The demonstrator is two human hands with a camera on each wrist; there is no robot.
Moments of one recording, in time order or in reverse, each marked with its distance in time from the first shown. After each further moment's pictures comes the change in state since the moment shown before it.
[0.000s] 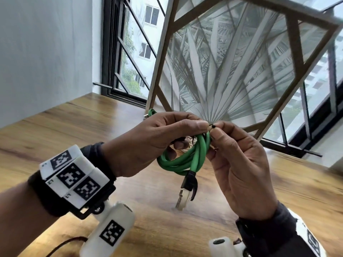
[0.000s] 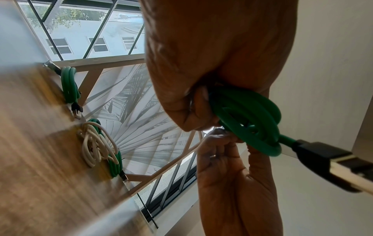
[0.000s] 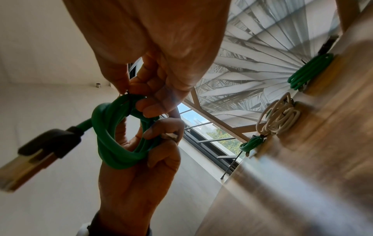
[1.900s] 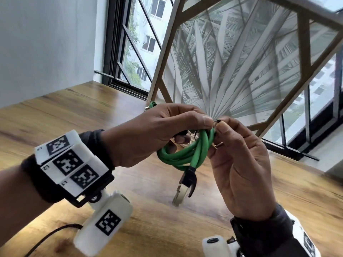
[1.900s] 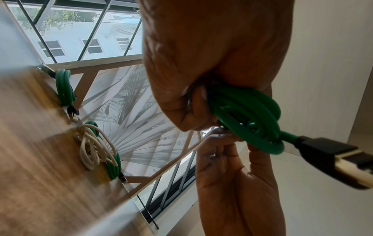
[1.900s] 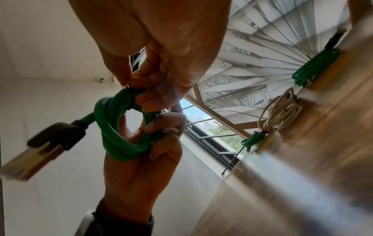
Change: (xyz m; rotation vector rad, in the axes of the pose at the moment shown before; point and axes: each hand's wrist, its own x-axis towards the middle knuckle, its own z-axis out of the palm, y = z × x) left_hand -0.003 0.004 0.003 0.033 -0.004 0.003; right_hand -0.002 -0.001 0.007 0.053 -0.002 0.008
